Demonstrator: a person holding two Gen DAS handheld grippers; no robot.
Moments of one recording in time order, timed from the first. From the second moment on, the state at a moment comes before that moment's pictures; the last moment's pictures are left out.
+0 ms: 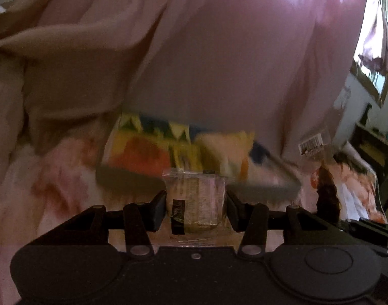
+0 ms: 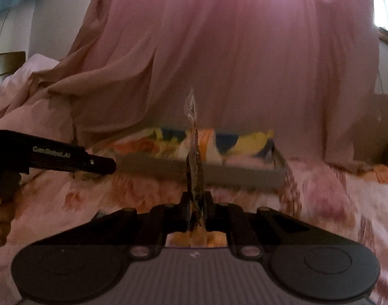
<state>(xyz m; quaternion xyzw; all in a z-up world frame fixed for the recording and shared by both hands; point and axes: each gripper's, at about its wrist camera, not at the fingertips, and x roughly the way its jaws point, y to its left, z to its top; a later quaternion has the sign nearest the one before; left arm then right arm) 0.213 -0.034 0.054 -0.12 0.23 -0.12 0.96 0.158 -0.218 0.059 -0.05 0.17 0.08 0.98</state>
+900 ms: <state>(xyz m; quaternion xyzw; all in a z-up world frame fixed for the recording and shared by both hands) 0.343 -0.065 0.041 -0.11 0.24 -0.10 0.96 0.305 -0.240 0.046 0.00 0.17 0.05 0.98</state>
